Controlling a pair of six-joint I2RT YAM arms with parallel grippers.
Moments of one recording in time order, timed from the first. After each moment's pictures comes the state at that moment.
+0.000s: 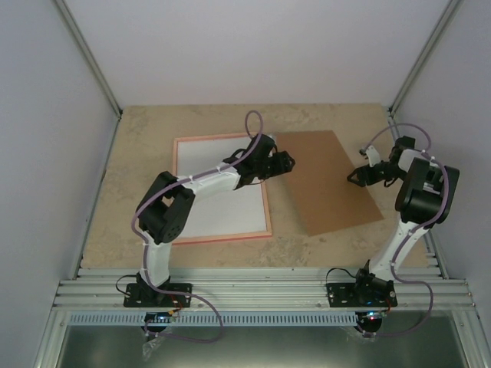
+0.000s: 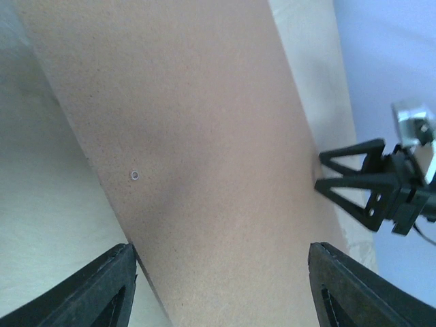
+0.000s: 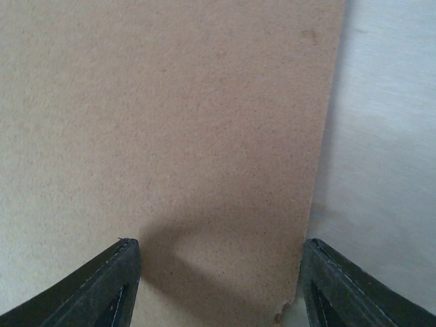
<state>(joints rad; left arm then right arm) -0.73 1.97 1.37 -0.02 0.17 -0.86 -0.34 2.03 1.31 -0.68 -0.62 -0.76</state>
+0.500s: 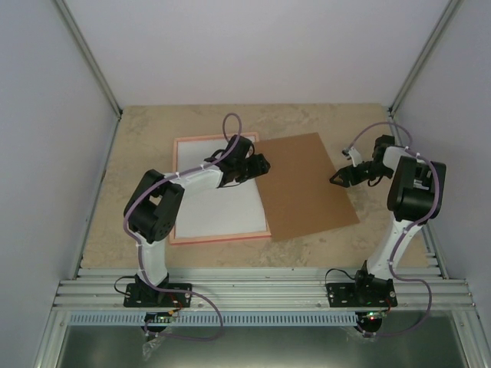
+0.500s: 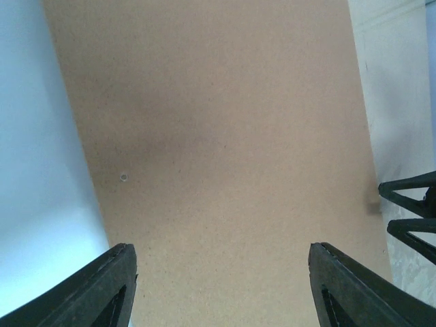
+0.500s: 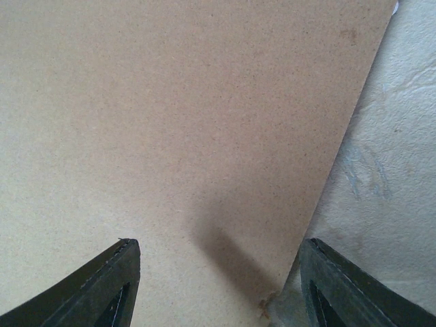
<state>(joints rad) -0.60 1.92 1.24 -0.07 0.19 -0.81 -0.21 2.04 1.31 -0.74 -0.70 -0.70</state>
